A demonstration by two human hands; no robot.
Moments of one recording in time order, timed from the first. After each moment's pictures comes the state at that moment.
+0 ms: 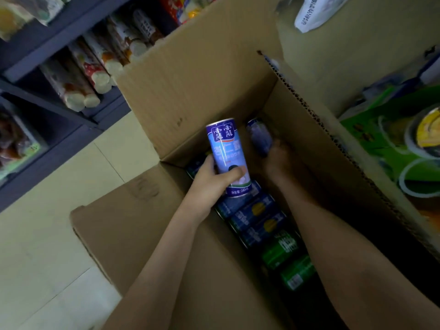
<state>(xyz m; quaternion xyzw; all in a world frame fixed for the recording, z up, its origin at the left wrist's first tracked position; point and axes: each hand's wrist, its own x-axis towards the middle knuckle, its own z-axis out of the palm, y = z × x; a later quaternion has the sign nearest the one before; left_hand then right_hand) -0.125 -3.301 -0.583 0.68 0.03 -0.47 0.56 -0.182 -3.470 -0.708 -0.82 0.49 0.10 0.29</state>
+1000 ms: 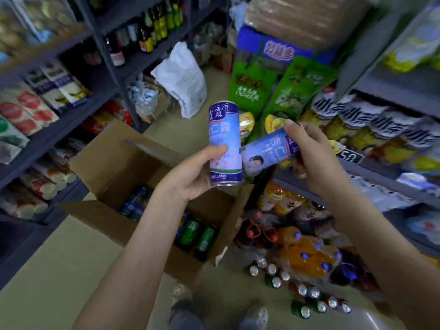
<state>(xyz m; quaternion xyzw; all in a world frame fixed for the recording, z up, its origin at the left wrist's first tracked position) -0.359 -3.364 -0.247 0.41 -0.16 -0.69 0.57 -0.541 -3.463 -0.198 -0.56 0.51 -0.32 0.57</state>
